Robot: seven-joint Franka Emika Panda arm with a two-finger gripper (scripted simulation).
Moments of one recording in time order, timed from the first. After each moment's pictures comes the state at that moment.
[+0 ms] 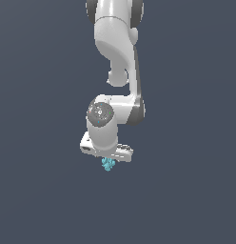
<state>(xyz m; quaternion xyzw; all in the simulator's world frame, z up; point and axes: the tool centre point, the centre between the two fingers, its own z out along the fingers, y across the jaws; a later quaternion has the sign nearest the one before) 0.089 -0.045 0.087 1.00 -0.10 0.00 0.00</state>
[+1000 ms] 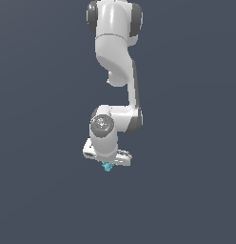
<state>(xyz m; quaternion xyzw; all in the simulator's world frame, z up) 0.089 -0.045 0.040 1.00 -0.10 0.00 0.00</state>
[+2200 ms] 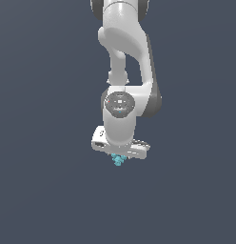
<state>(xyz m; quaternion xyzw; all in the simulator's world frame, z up) 0.093 0.005 0.127 1.00 -0.10 0.00 0.00</state>
